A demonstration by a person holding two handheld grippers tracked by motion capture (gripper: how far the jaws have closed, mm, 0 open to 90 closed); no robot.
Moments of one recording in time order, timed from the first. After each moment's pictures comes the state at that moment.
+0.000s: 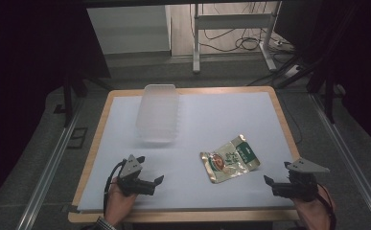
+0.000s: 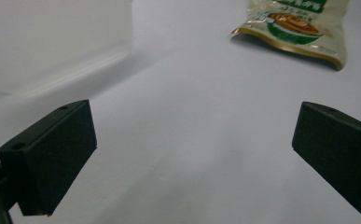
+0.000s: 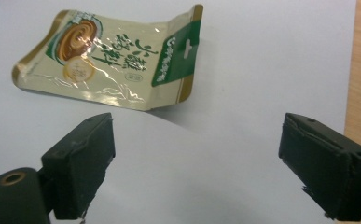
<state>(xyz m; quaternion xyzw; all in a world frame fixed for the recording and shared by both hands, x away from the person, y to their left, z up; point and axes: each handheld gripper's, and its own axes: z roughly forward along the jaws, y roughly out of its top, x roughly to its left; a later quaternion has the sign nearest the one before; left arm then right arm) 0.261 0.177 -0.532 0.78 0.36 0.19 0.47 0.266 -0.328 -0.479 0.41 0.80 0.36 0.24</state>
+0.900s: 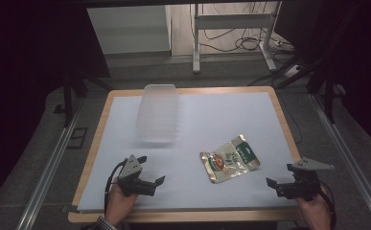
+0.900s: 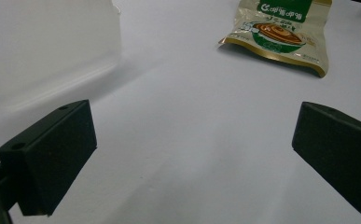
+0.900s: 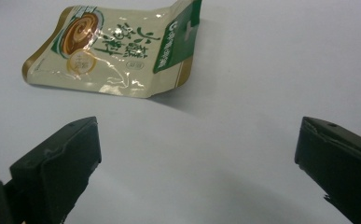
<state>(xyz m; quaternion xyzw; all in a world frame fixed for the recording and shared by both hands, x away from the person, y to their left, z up) 0.261 0.176 -0.532 0.78 0.35 0.18 0.49 0.274 -0.345 -0.489 0.43 0.80 0.38 0.18</state>
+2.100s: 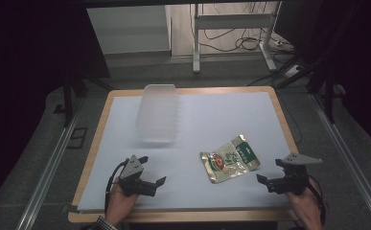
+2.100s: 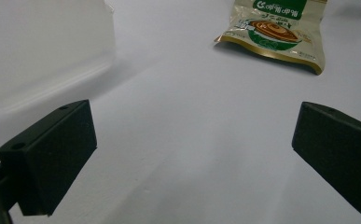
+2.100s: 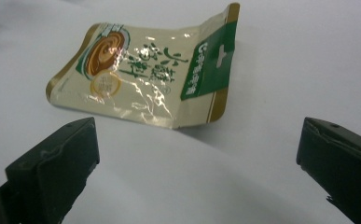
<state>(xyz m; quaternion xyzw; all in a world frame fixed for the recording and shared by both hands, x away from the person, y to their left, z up) 0.262 0.173 -0.533 0.78 0.34 0.18 0.49 0.292 -0.323 -0.493 0.40 0.80 0.41 0.16</state>
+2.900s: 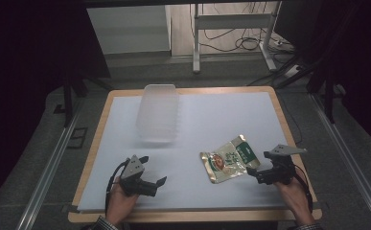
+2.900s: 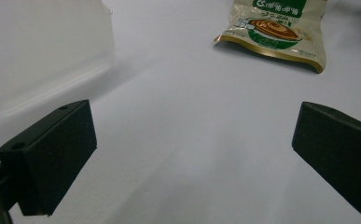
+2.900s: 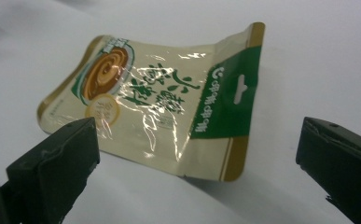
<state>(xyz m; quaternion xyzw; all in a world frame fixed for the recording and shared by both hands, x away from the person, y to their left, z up) 0.262 0.171 -0.533 0.79 0.34 0.19 0.48 0.325 -0.300 -0.502 0.38 0.81 0.42 0.14</state>
